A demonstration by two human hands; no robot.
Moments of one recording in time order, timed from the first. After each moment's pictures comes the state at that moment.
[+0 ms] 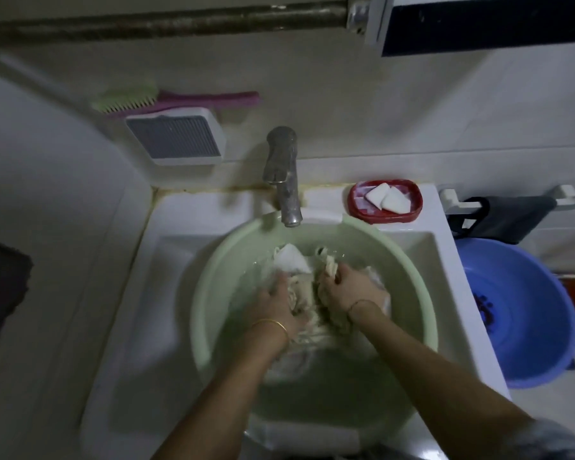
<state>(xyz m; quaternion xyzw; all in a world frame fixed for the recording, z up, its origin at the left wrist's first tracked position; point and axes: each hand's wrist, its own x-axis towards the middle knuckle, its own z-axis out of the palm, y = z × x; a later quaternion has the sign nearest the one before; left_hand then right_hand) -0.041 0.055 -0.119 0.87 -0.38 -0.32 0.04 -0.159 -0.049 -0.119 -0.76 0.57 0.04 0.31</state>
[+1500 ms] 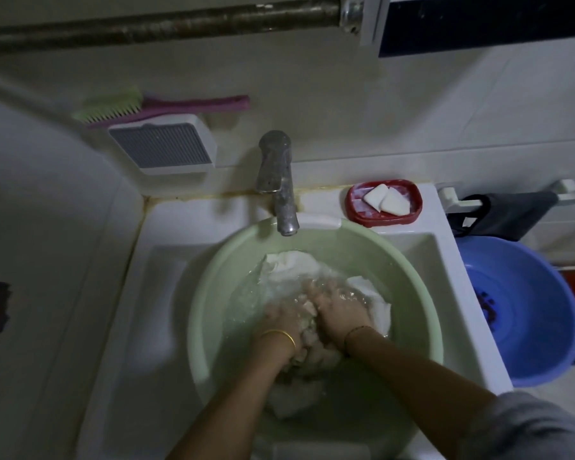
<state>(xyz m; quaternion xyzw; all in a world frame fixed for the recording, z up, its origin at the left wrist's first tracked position) -0.050 0.046 -0.136 0.83 -0.40 -0.37 -0.09 -0.154 -0.031 -0.161 -0.90 0.37 0.19 0.16</state>
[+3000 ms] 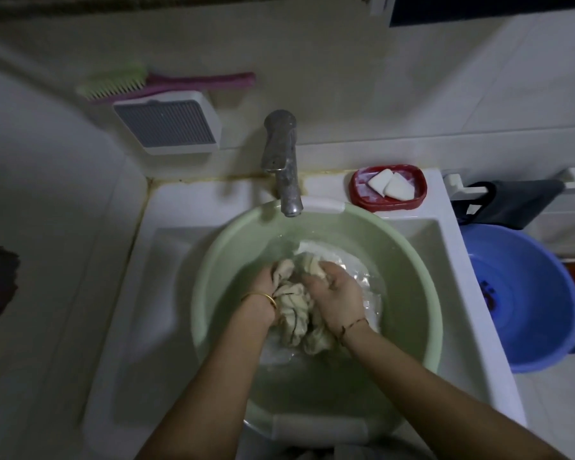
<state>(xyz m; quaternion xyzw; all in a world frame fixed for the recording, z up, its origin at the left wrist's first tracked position) -0.030 0.032 -0.072 0.78 -0.06 -0.50 0.37 -0.143 -0.002 -0.103 -0.61 0.55 -0.17 0.54</state>
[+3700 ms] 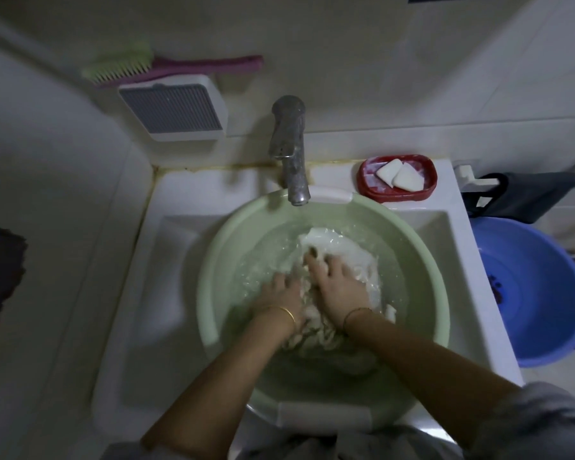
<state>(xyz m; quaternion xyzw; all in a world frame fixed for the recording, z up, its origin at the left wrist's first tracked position) -0.048 0.058 -0.116 0.81 -0.45 -0.35 -0.15 -0.153 -0.019 -0.158 -0.91 0.36 0.06 0.21</state>
